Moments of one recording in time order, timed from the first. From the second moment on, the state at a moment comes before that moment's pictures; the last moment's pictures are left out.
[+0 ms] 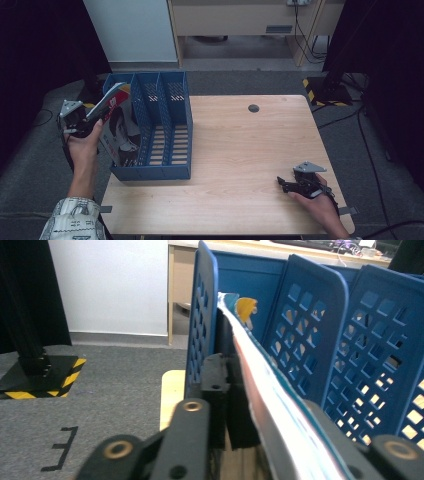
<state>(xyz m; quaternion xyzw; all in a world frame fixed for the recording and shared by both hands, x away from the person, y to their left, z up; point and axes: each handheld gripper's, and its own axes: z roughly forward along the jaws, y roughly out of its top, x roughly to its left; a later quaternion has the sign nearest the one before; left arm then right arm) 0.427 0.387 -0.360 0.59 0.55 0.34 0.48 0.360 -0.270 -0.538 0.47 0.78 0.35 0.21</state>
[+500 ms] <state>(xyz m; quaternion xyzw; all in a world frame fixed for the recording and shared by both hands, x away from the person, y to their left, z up) 0.415 0.393 -0.361 0.57 0.54 0.35 0.51 0.360 -0.270 -0.538 0.47 0.78 0.35 0.21</state>
